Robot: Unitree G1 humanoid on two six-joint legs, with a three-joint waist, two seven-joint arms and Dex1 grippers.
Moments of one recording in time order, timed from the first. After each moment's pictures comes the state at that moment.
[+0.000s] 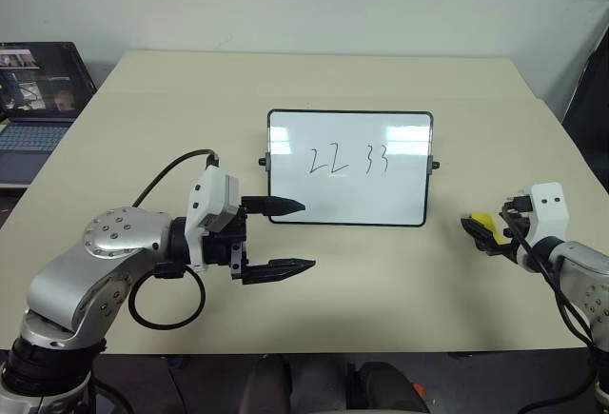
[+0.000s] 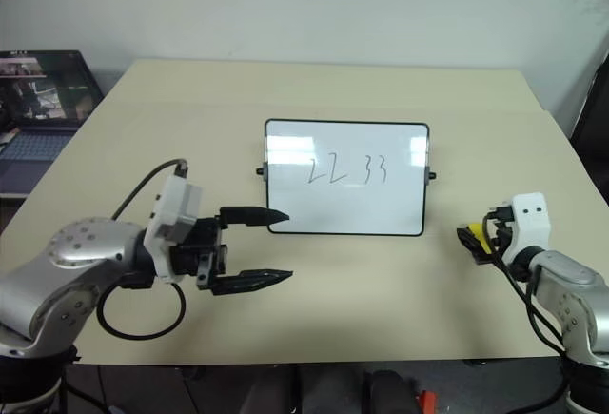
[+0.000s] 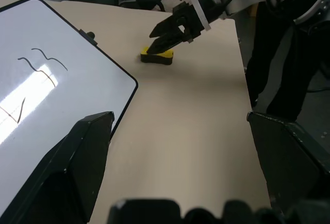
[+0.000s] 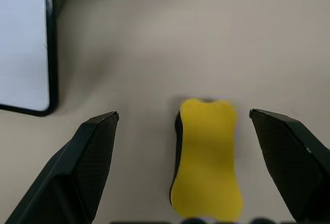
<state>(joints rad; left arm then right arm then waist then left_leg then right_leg) -0.25 0.85 0.07 -0.54 -0.76 0.60 -1.04 -0.11 -0.64 -0.32 -0.36 0.52 1.01 0.29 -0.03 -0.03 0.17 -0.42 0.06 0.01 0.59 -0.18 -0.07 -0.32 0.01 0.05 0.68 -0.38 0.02</state>
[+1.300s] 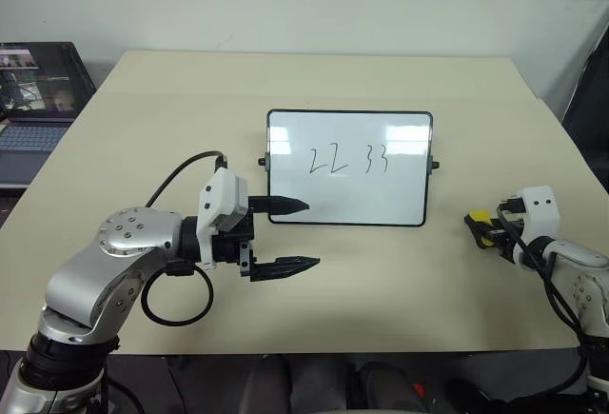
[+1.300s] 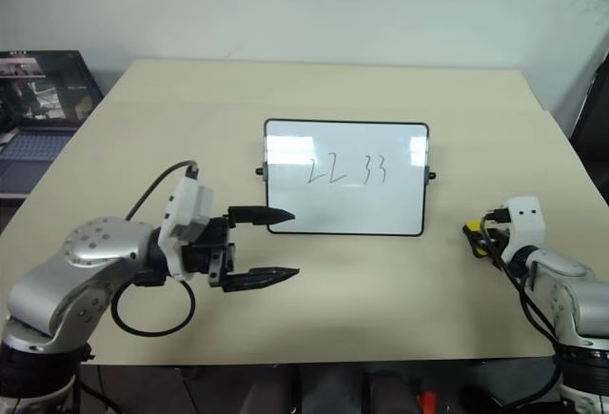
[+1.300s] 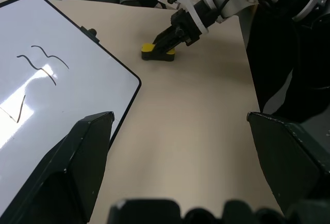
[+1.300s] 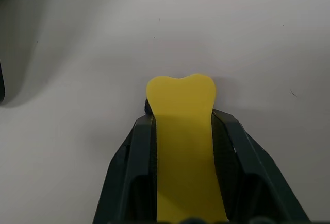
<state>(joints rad) -0.27 0.81 0.03 -0.51 -0.69 0.58 -1.04 -0.17 -0.64 -0.28 -0.19 0.44 0.95 0.35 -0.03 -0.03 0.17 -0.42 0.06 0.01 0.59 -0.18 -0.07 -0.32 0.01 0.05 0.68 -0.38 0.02</state>
